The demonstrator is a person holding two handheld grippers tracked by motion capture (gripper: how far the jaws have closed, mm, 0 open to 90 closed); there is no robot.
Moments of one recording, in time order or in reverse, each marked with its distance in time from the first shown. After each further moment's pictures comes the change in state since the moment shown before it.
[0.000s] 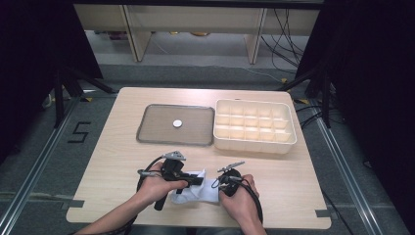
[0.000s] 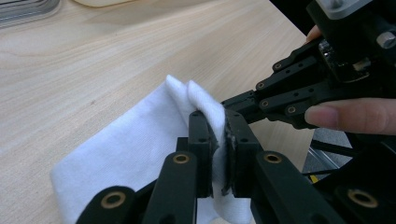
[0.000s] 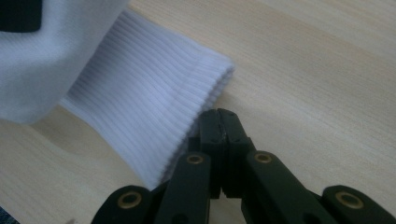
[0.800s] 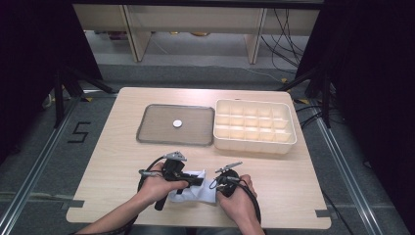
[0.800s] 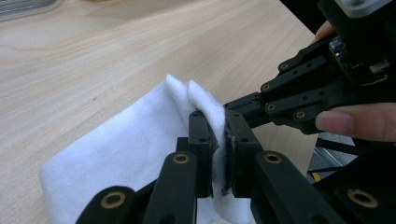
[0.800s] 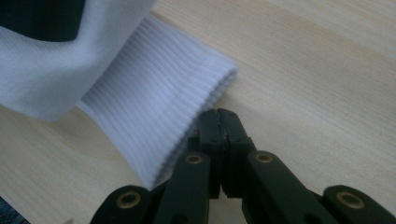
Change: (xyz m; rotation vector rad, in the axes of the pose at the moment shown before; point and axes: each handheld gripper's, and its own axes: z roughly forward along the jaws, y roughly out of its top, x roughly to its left) left arm 0.002 -0.001 0.004 0.014 0.003 0.000; right arm 0.005 0.001 0.001 0.001 0.016 -0.019
